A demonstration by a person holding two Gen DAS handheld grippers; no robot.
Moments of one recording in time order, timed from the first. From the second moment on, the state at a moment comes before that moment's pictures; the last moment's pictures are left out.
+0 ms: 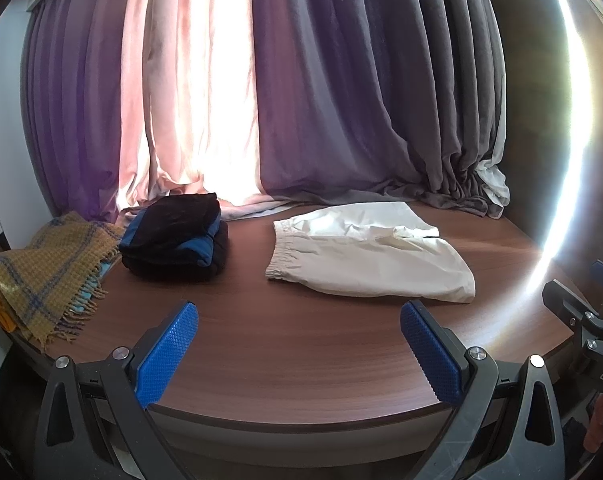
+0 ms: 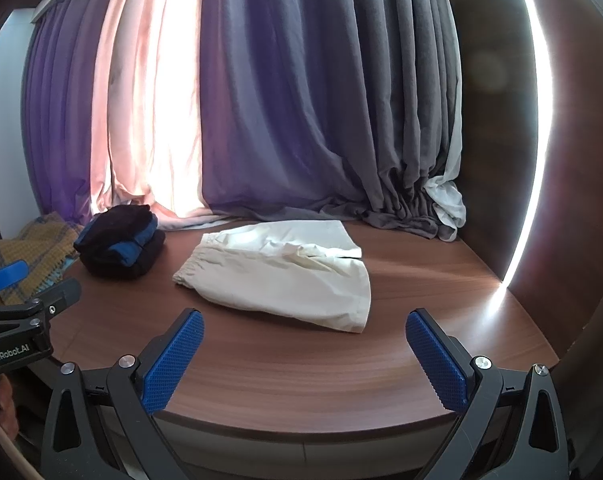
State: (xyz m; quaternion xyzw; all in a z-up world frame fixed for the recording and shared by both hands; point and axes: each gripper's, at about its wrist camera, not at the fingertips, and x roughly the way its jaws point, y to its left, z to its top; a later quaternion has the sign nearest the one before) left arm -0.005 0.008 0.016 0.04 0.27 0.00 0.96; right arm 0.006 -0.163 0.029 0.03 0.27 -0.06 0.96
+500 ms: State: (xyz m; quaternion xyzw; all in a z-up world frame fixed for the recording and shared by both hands) left arm -0.004 0.009 0.014 0.04 0.27 -0.01 0.96; right arm 0.008 -0.163 0.029 0.03 0.27 -0.06 0.96
